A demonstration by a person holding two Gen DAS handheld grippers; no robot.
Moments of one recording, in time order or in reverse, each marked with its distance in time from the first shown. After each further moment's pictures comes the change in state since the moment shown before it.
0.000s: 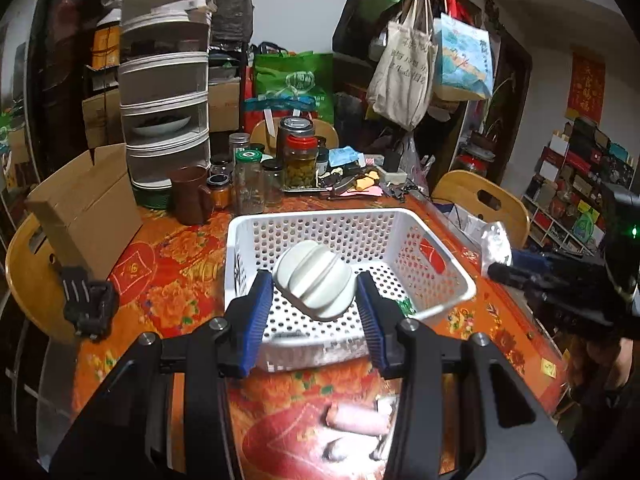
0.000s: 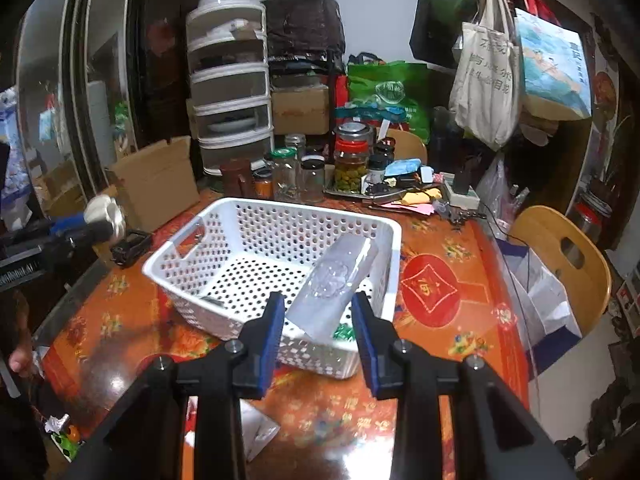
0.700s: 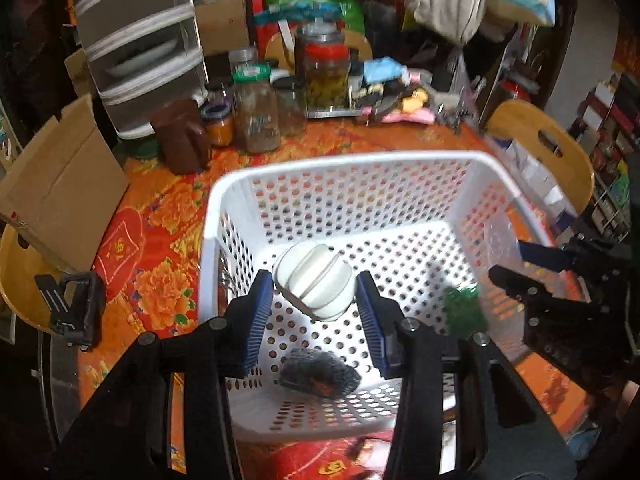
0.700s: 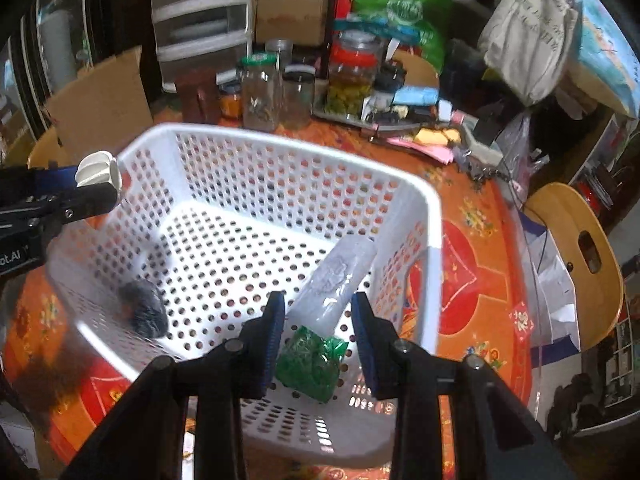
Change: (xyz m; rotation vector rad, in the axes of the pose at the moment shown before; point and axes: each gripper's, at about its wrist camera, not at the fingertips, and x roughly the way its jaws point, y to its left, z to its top) left arm 0.187 0.006 0.024 0.021 0.346 0.124; right arm 0.151 0.000 0.026 -0.071 0.341 -0.081
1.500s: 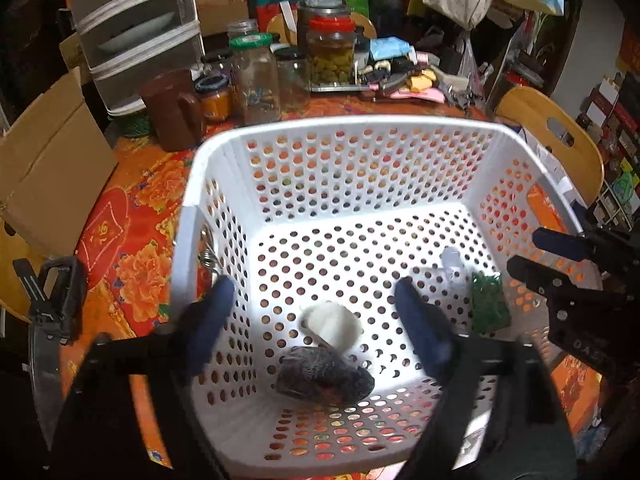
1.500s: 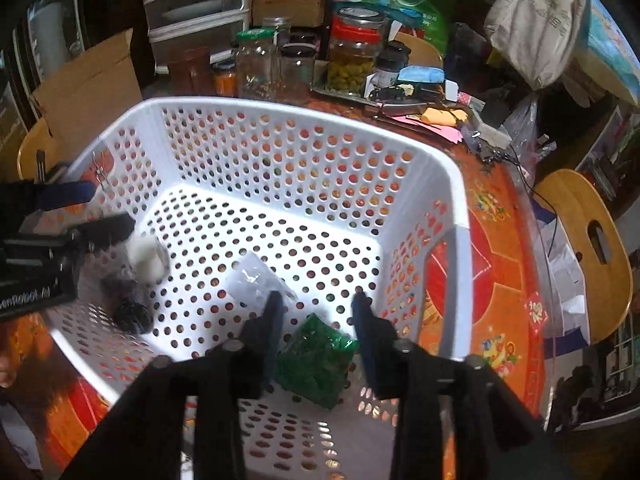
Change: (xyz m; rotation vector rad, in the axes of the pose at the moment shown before) left arm 0.033 0.009 -0.021 -0.018 0.003 -0.009; right arm 0.022 -0.002 -0.005 0.026 0.025 0.014
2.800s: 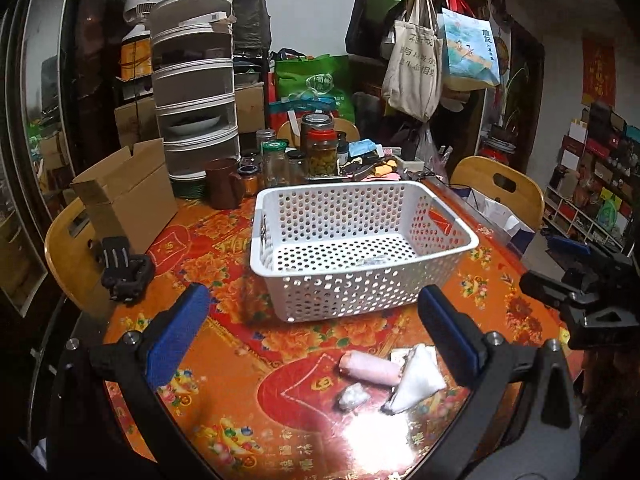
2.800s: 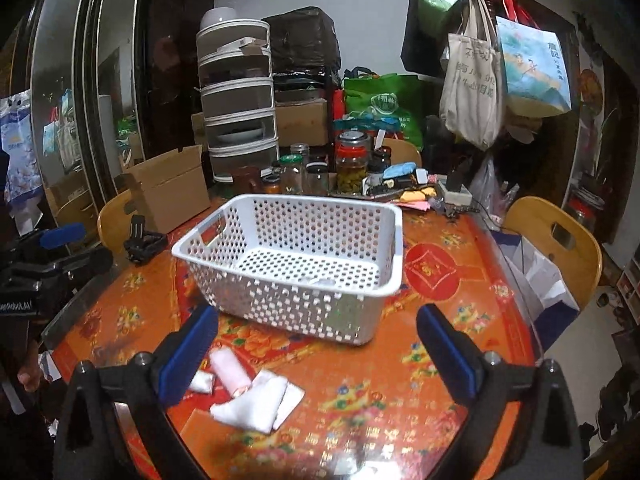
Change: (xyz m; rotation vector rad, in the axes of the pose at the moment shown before) left arm -0.231 -0.006 -0.174 0.008 -0.392 0.005; right arm -0.183 0.020 -0.148 0.085 -0.446 0.076
